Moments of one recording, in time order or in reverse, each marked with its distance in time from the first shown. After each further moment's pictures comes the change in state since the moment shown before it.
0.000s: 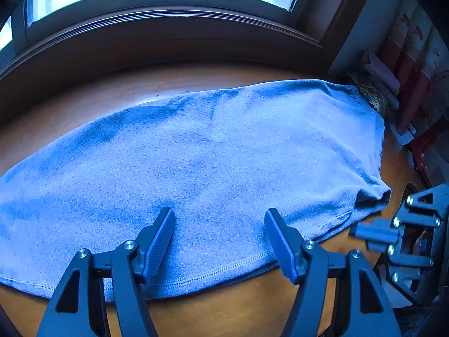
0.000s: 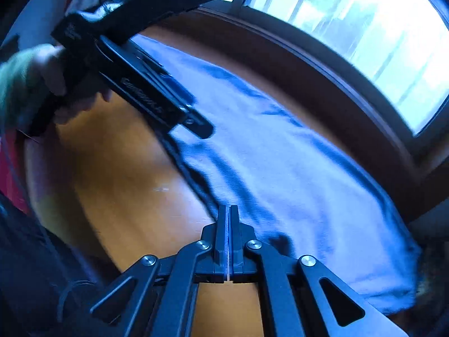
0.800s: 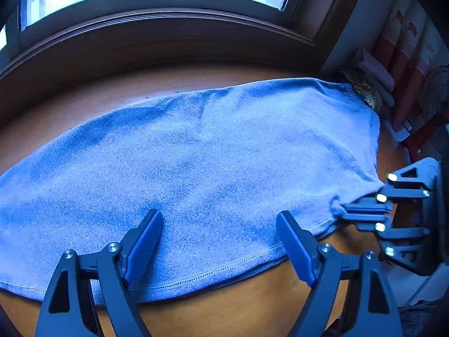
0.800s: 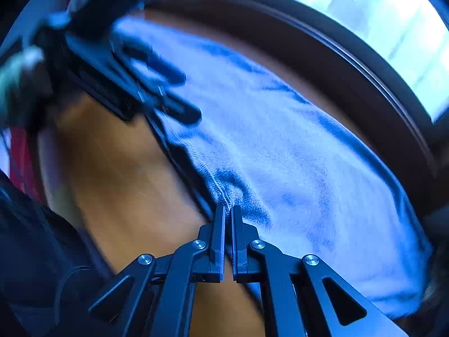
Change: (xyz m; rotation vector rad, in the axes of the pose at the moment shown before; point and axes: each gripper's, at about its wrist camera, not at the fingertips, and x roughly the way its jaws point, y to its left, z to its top) left arm 0.002 -0.010 -0.007 0.020 -0.015 -0.011; right arm 0.005 -0.030 -0.001 0.074 0.073 0.162
